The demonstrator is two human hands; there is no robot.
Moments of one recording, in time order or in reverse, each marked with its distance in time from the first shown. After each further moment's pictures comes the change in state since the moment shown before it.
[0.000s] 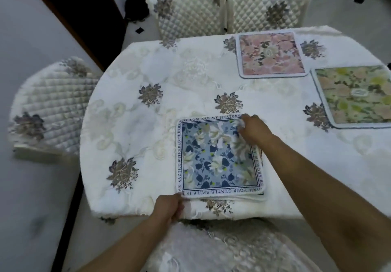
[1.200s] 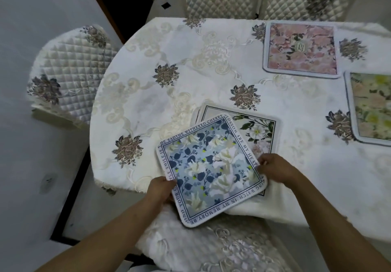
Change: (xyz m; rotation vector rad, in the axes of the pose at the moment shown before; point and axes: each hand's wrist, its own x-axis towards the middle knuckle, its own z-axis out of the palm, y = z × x) left_hand 0.018 -0.012 -0.019 -0.004 0.090 0.105; right_hand -0.078 0.061 0.032 0.293 -0.346 0.087
